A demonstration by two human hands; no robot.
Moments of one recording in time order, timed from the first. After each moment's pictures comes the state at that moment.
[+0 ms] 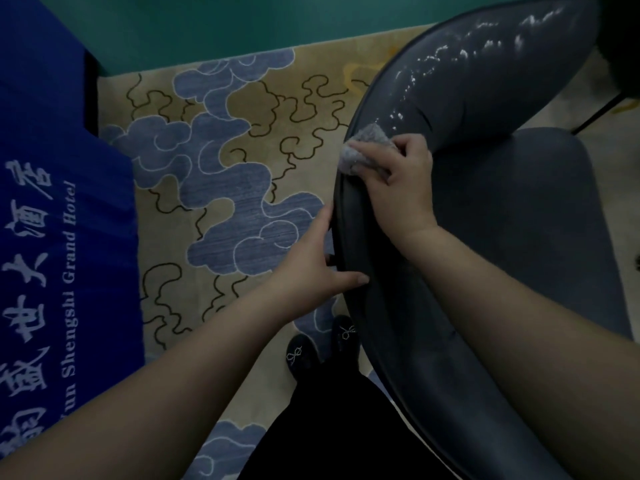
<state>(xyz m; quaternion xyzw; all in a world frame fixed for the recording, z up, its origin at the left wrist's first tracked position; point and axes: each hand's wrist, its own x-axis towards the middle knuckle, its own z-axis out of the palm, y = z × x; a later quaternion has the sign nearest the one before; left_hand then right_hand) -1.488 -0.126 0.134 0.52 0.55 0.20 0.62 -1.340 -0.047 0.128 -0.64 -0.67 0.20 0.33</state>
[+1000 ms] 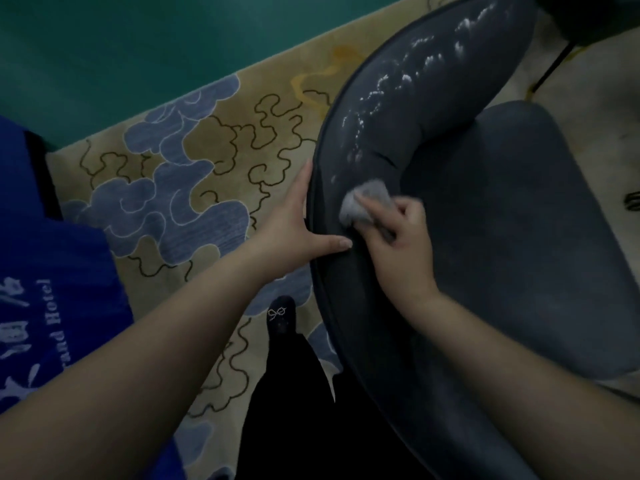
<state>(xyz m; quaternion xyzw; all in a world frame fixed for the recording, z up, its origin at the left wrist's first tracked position) -1.477 0.021 0.145 0.63 0.51 0.13 0.57 -1.324 -0.048 0.114 -0.68 -0.48 0.32 0.45</state>
